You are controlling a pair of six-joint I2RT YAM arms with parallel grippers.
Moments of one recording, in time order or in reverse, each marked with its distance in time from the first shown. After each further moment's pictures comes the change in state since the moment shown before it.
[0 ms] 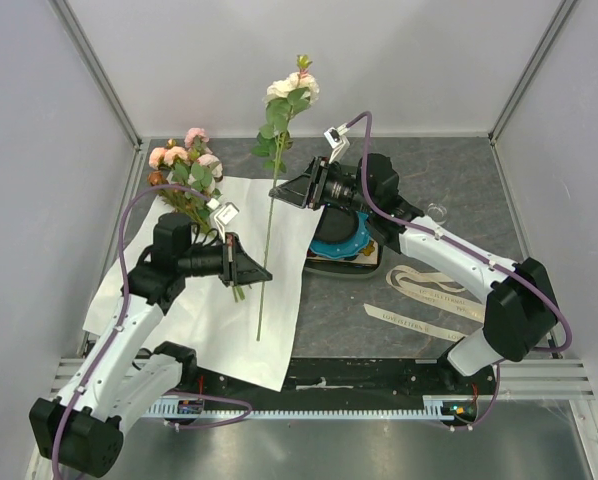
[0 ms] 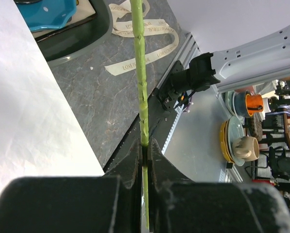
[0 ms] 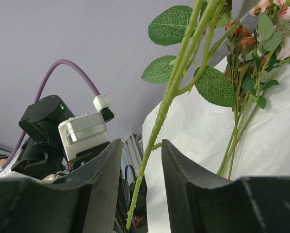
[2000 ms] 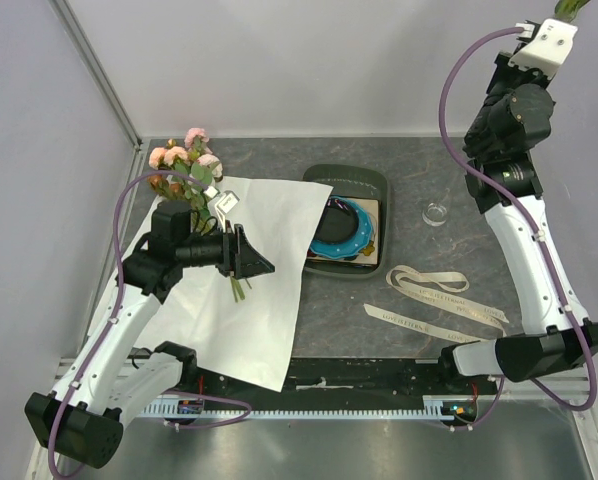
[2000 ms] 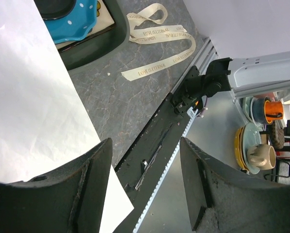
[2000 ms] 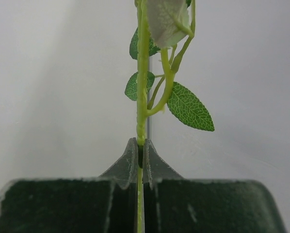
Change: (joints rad) left arm -0.019 0.058 0.149 -0.144 -0.101 0.071; right arm -0.456 -0.172 0.454 -0.178 1.271 -1.153
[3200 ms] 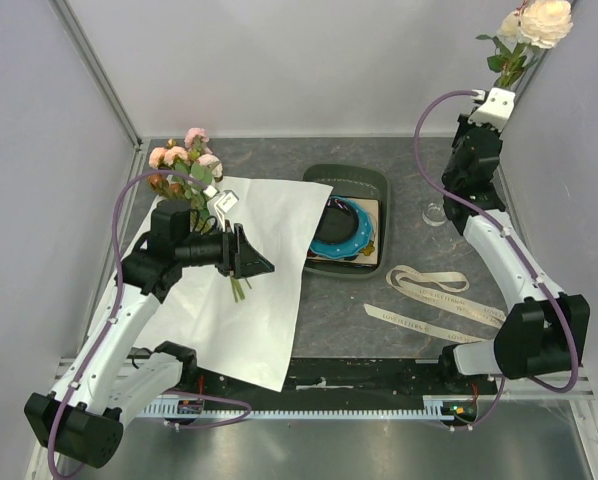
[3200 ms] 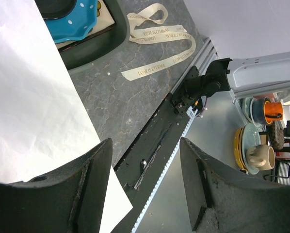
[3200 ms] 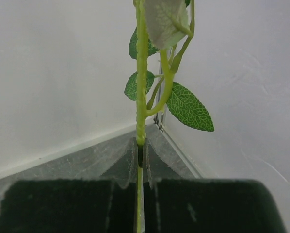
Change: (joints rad) left arm 0.000 0.001 0.013 -0.016 -0.007 0.000; right arm -0.074 0.014 -0.470 0.163 -0.131 0.196
